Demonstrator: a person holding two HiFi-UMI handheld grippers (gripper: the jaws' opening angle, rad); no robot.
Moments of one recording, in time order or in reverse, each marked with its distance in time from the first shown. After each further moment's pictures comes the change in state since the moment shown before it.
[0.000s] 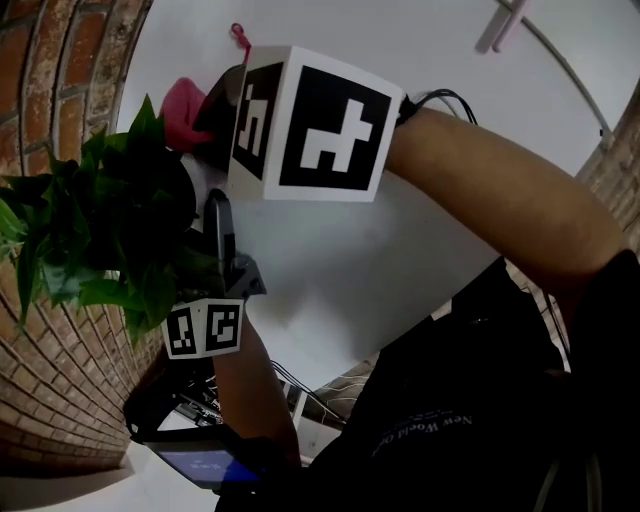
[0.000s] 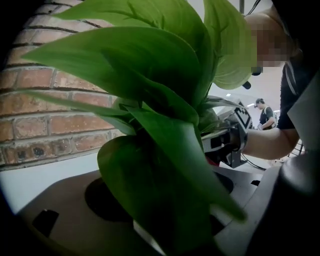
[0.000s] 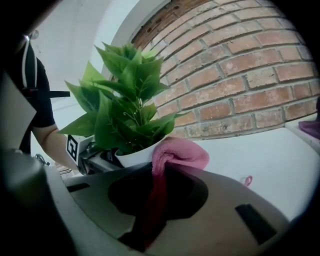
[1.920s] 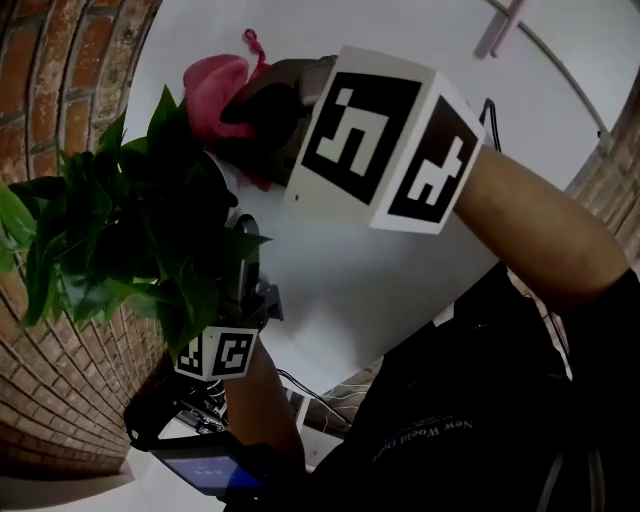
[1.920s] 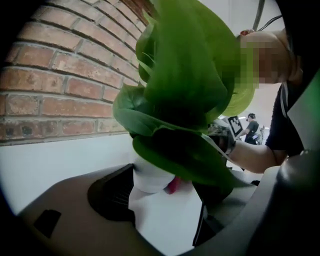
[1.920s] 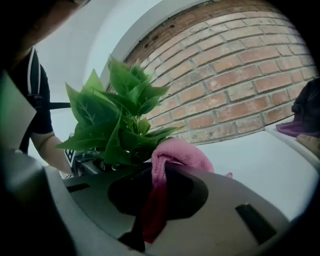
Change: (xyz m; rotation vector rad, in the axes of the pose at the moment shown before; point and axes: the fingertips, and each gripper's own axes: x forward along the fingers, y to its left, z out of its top) left arm -0.010 -0.043 0.007 -0.133 -0.006 -0.194; right arm -0.042 -0.005 0.012 0.045 -0.115 -0.125
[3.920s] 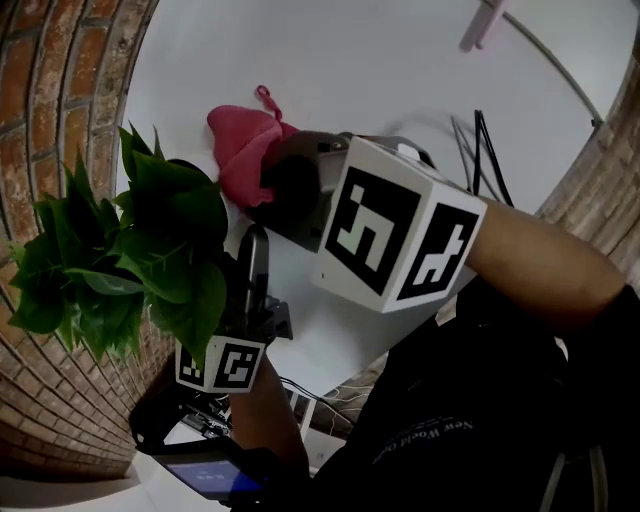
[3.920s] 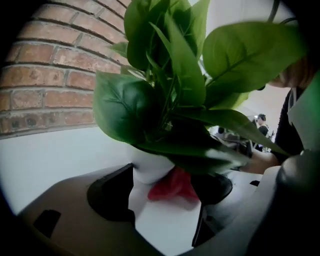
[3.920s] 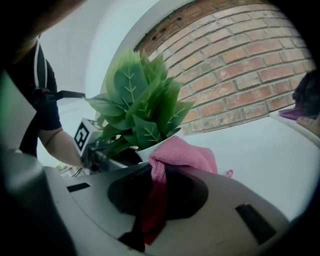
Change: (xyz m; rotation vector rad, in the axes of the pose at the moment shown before) left arm -0.003 -0.022 -0.012 -0.055 0.108 0.010; right arm -0.013 0.059 -0.039 0.010 0.087 0.080
